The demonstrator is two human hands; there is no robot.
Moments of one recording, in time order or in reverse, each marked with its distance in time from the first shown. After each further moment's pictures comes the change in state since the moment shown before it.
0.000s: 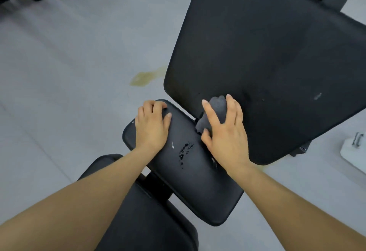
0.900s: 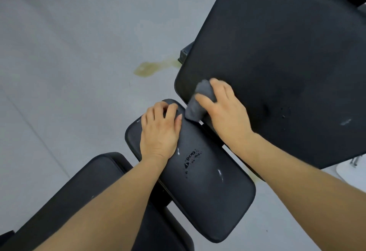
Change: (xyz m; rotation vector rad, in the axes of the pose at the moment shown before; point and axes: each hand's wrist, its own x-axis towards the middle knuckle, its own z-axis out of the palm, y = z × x) left_hand -0.002 -0.009 0.028 0.158 0.241 0.066; right_hand 0.082 -0.012 0.010 -0.068 0.018 -0.470
